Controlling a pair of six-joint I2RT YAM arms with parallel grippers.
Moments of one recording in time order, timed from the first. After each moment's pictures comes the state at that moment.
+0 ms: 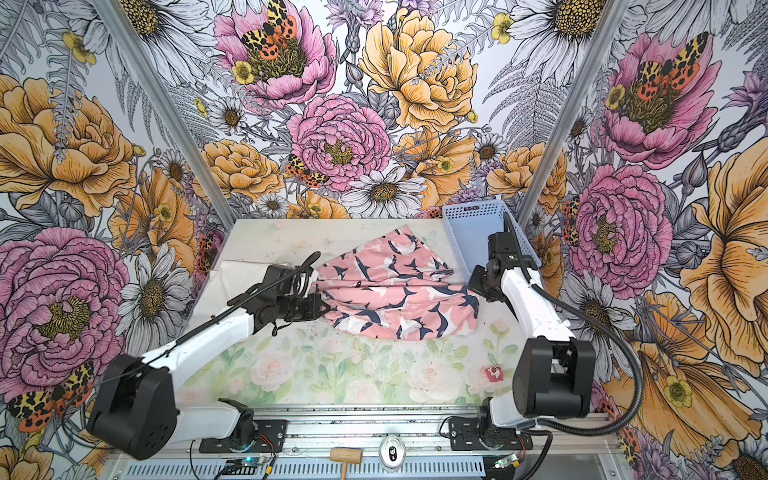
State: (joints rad) left arm -0.37 1.24 0.77 -0.41 0.39 -0.46; right arm -0.09 1.40 1.16 -0.92 -0.08 0.40
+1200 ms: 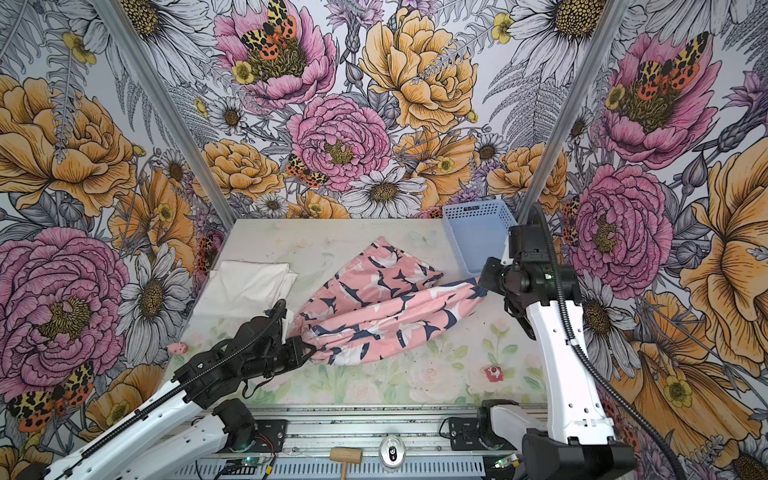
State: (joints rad) left arm -0.73 0.66 0.59 -0.71 0.06 -0.98; right arm 0.03 1.22 1.52 -1.22 -0.04 0.34
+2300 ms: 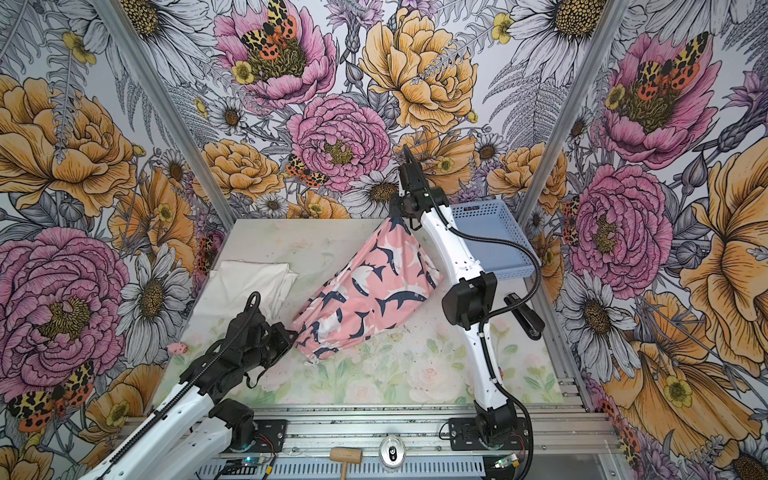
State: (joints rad) left arm -0.39 0.65 0.44 -0.53 0.06 -1.08; right arm 0.34 2.41 2.69 -1.02 -0.01 0.25
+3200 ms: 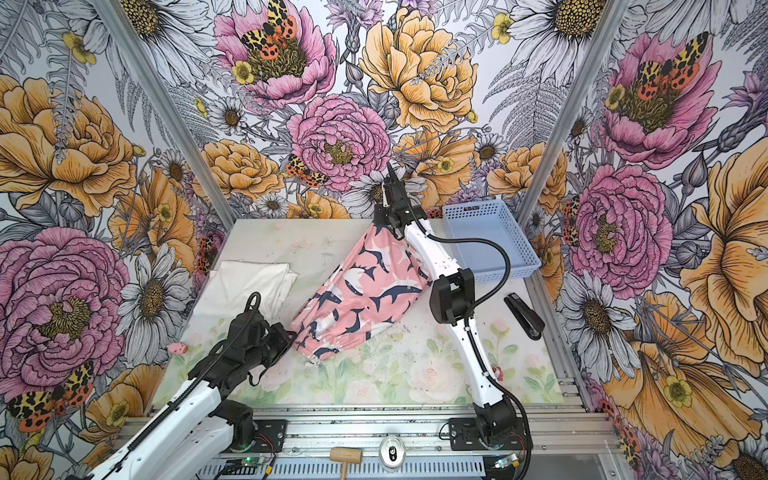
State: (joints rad) left arm -0.30 0.73 0.36 -0.40 0.13 -1.05; right arm 0.37 2.63 2.70 -0.69 -0.06 0.26
